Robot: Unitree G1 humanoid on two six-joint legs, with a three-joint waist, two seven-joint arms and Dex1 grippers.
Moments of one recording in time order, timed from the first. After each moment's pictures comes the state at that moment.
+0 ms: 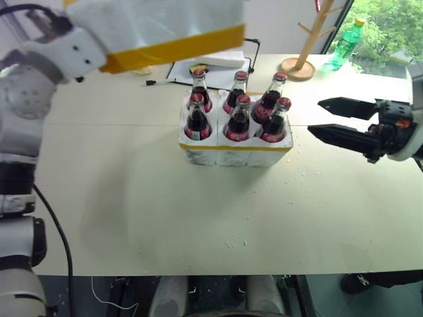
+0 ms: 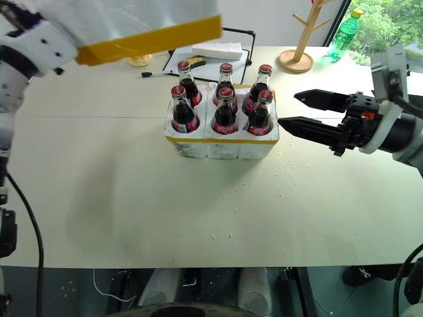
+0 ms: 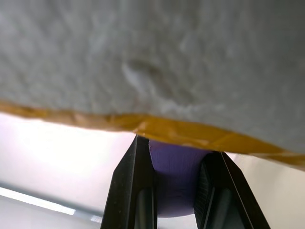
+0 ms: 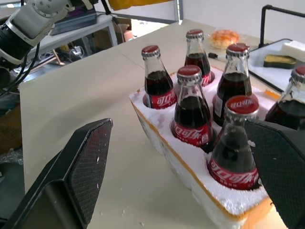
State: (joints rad) left arm -0.90 0.88 -0.07 0.29 0.36 -0.16 -0.38; right arm -0.42 -1.04 -0.46 -0.30 1.08 0.95 0.87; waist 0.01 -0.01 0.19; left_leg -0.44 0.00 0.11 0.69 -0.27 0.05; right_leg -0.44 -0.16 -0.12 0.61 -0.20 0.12
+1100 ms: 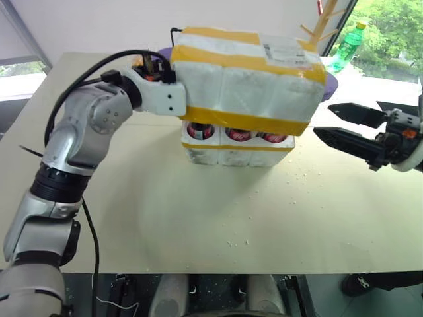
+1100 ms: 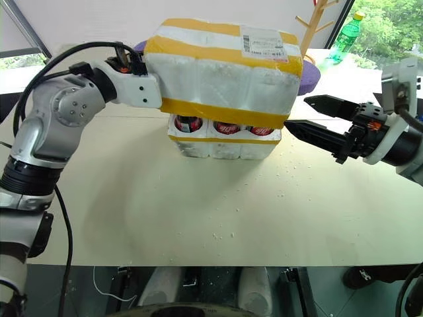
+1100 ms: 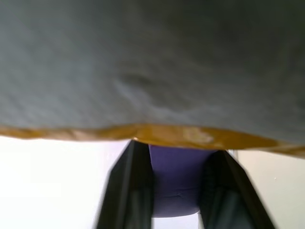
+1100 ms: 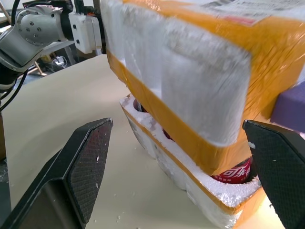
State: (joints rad) left arm -0.88 0.74 -0.24 -0.02 0.58 -0.03 -0.62; right arm -0.31 -1.01 -0.57 -0.38 1.16 0.95 0.73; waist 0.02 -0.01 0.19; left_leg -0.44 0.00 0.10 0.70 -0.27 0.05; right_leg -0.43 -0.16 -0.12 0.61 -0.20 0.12
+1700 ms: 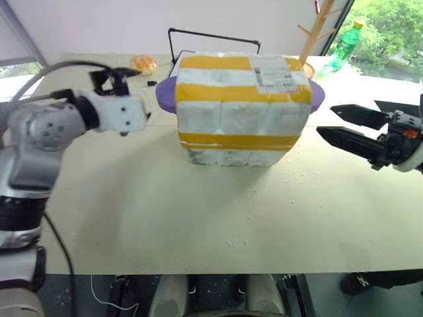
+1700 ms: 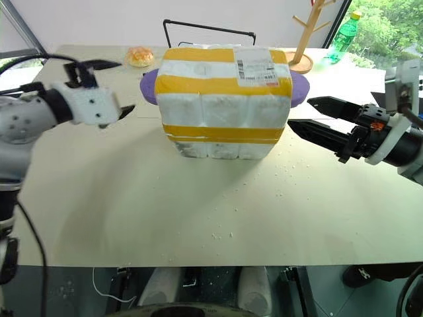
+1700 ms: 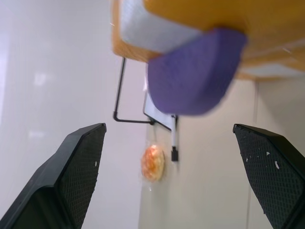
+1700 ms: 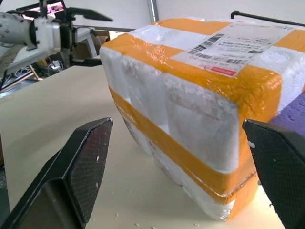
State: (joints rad) left arm -0.58 1.02 -0.01 -0.07 0.28 -0.21 -0.83; right arm -0.30 -1.01 -0.57 -0.35 1.16 0.95 0.74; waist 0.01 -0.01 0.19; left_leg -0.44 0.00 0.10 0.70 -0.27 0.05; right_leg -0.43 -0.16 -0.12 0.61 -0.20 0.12
